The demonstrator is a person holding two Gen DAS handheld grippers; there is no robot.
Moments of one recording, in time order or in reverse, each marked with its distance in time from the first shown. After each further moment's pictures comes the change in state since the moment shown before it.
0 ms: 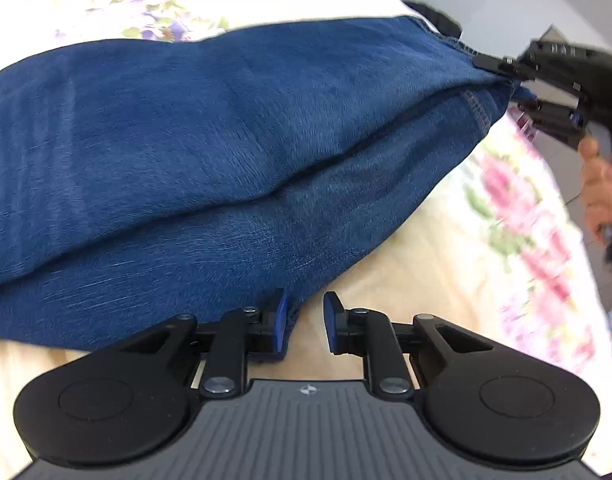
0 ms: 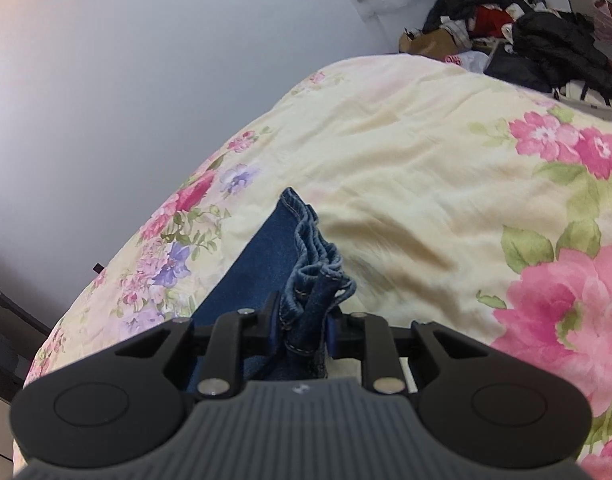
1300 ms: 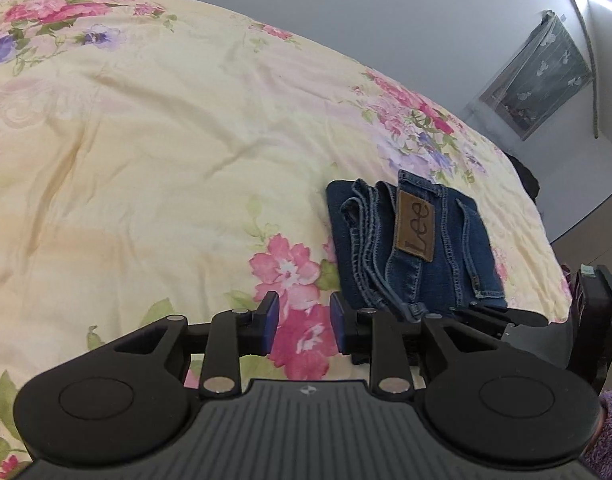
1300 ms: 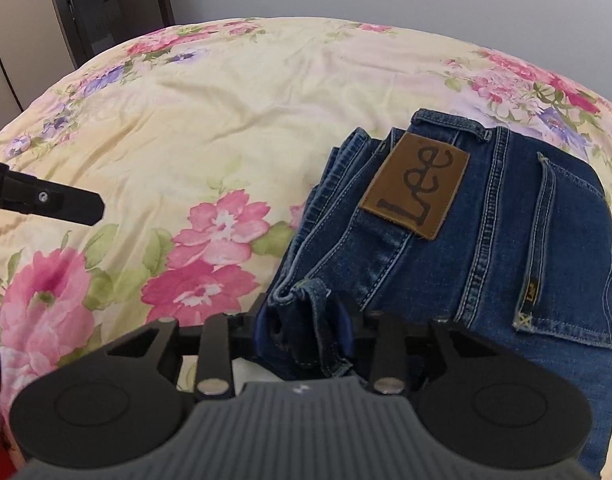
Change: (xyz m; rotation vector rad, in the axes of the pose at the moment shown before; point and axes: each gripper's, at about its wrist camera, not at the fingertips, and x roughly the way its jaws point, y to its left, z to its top) left arm -0.216 0.277 -0.049 -0.331 -0.304 0.108; right arm 0.080 0.340 -0.277 -0.799 0.432 0.221
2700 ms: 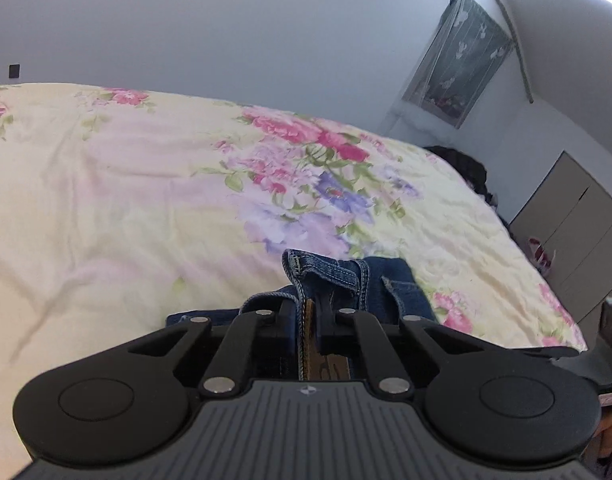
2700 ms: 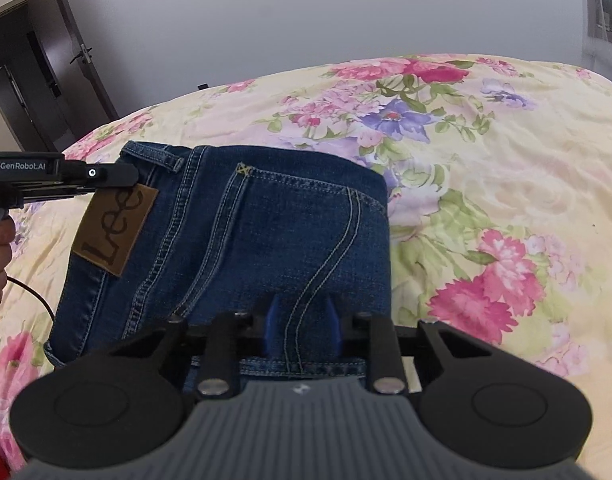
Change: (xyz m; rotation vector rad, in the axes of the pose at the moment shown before) left arm 0.112 -0.110 0.071 0.259 -0.098 -0.083; right arm -0.064 -0.183 -0.015 0.222 -0.157 -0.012
